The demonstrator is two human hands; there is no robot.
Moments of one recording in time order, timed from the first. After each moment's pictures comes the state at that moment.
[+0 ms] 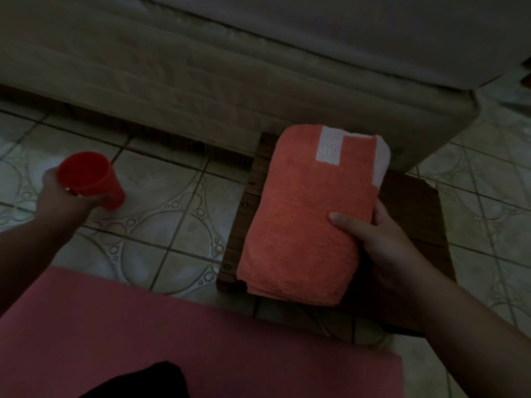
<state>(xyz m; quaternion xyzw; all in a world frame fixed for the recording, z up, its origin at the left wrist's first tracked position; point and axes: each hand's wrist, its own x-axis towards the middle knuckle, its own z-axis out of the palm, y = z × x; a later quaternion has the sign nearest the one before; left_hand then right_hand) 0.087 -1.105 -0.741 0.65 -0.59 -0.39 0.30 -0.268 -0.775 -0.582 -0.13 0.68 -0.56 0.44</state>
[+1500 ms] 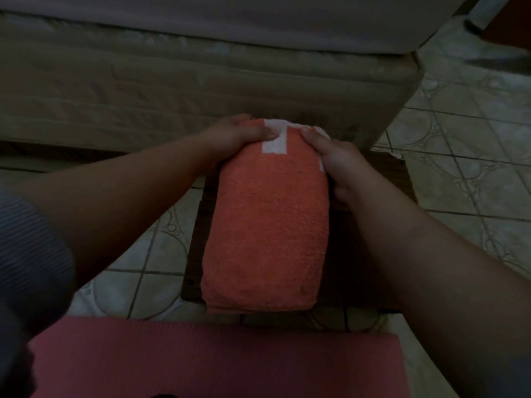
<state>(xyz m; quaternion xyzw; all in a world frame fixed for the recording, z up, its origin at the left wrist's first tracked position) -0.219 -1.000 -0.584 0.28 -0.70 -0.66 0.03 -0.337 -0.841 -0.577 -0.07 0.69 -0.59 0.42</state>
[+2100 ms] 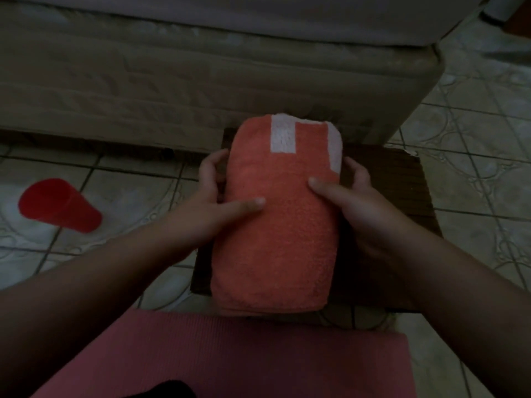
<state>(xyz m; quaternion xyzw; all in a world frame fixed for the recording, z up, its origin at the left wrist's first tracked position) -0.109 -0.932 -0.598 0.28 -0.65 -0.70 0.10 -0.284 -0.781 -0.568 -0.10 0.72 -0.51 0.46</state>
